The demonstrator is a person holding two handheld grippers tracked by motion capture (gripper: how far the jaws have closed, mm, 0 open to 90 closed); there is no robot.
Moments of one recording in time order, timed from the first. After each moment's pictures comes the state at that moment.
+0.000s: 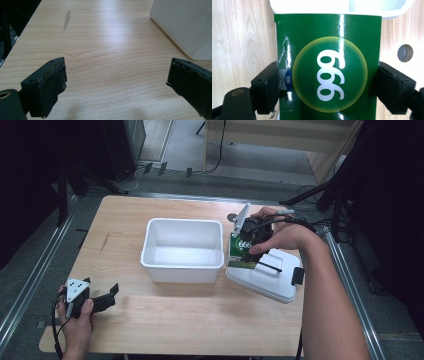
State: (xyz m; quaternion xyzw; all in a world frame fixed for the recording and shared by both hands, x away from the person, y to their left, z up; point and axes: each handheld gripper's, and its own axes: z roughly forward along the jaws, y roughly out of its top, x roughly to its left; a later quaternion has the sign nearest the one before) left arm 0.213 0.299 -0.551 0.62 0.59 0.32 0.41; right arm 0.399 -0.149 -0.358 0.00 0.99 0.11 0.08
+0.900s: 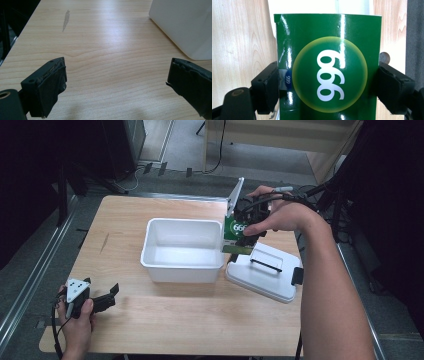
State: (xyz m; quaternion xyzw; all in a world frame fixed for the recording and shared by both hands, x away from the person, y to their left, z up) left arm 0.212 0.299 -0.551 0.63 0.59 0.31 0.41; right arm 0.405 -0.123 -0.300 0.01 0.99 0.10 0.09
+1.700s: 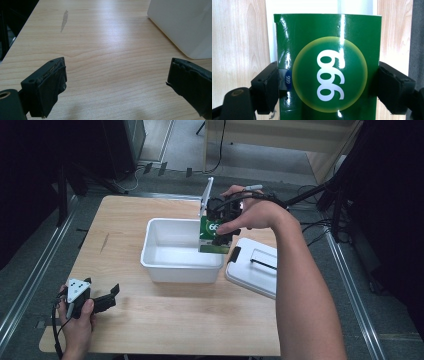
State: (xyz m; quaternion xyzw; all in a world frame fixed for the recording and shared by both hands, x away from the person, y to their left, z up) left arm 0.212 0.299 -0.551 0.63 0.58 0.31 0.41; right arm 0.410 -0.063 -0.312 -0.01 0.99 0.11 0.08
